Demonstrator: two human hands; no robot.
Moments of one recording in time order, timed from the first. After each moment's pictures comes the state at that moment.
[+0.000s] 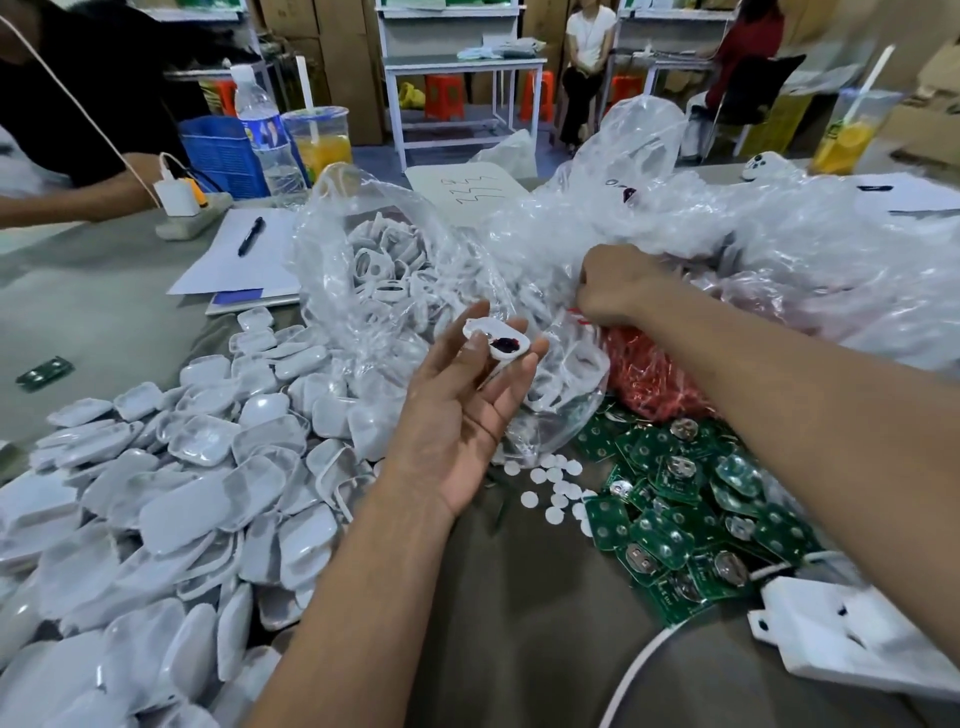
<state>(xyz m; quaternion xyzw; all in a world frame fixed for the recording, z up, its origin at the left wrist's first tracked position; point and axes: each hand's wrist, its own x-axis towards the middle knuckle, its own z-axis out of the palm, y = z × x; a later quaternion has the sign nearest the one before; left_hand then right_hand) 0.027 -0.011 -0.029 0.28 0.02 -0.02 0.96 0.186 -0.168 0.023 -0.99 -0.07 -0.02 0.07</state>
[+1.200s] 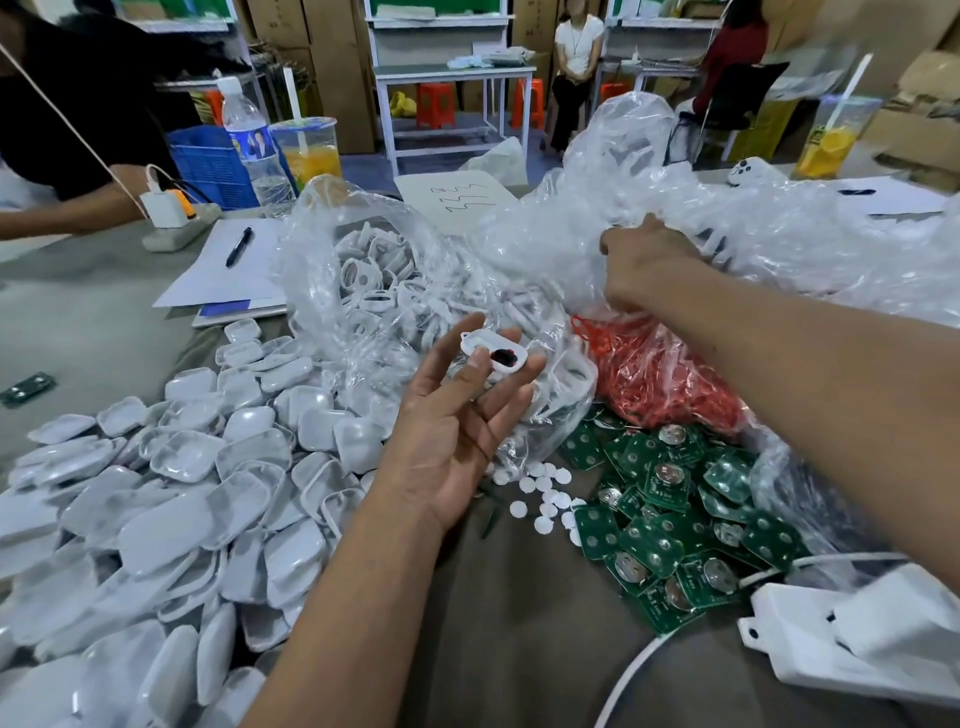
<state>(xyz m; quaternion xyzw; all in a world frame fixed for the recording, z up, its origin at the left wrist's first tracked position) 0.030 -0.016 -0.030 0.30 0.01 -0.04 0.95 0.209 -0.194 0.039 -1.00 0.03 -0.04 -0.06</state>
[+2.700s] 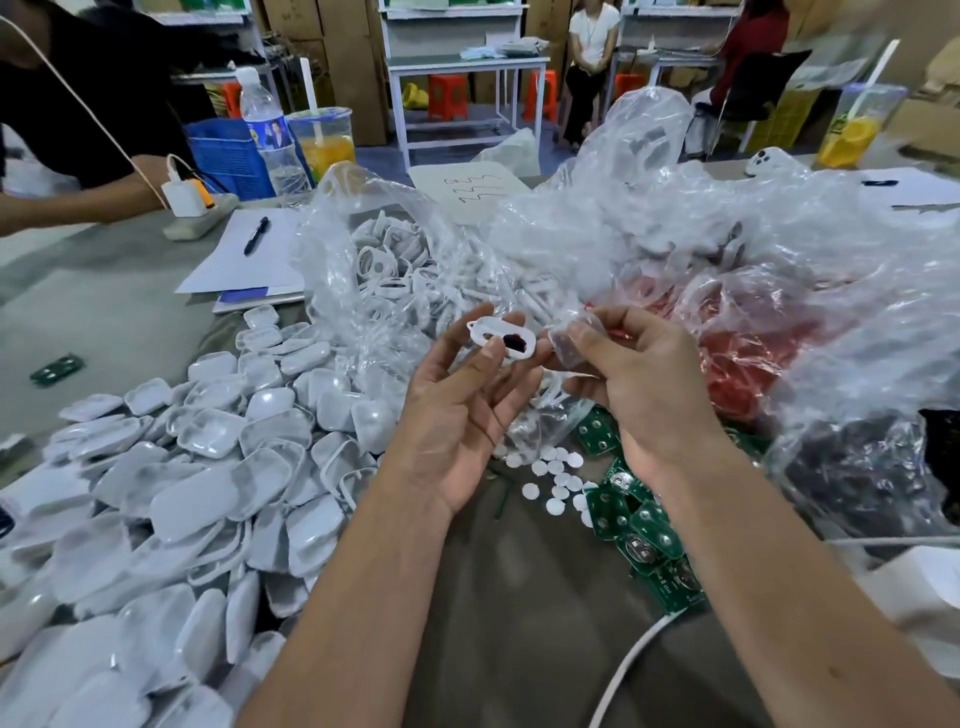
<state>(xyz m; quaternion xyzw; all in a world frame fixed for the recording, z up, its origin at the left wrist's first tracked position) 0.024 -0.011 -0.030 0.31 0.01 -0.02 0.95 0.040 -0.161 -0.003 -0.65 0.01 -0.04 0.76</state>
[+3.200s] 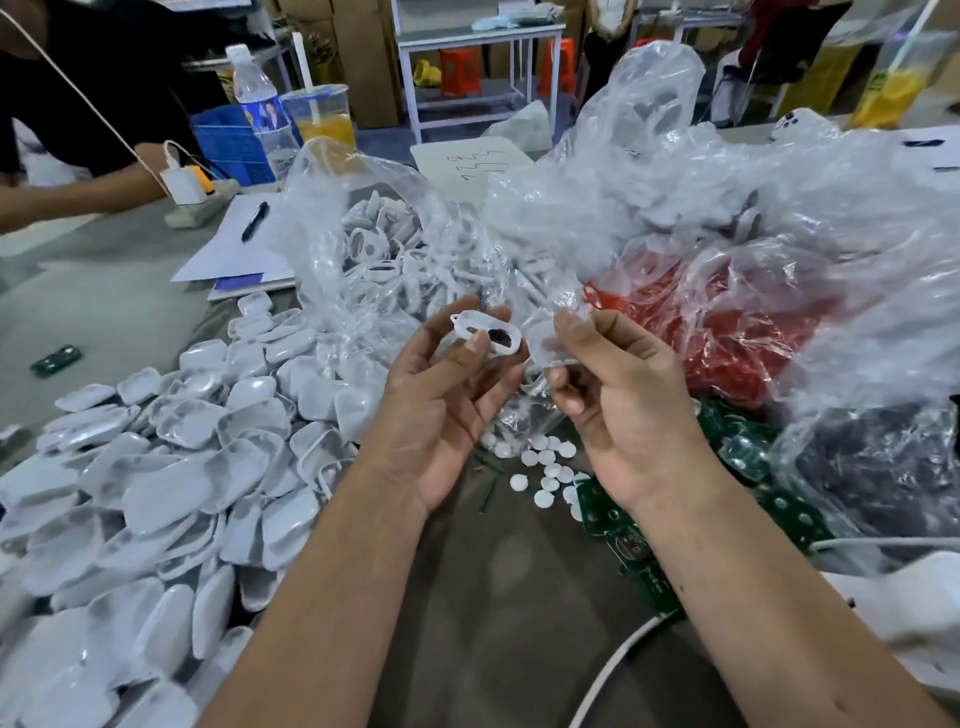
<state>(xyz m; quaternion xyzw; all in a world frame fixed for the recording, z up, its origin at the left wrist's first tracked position) 0.021 -0.010 -0.034 0.38 0.00 0.01 0.93 0.028 -0.159 -0.017 -0.48 -0.01 0.05 0.88</state>
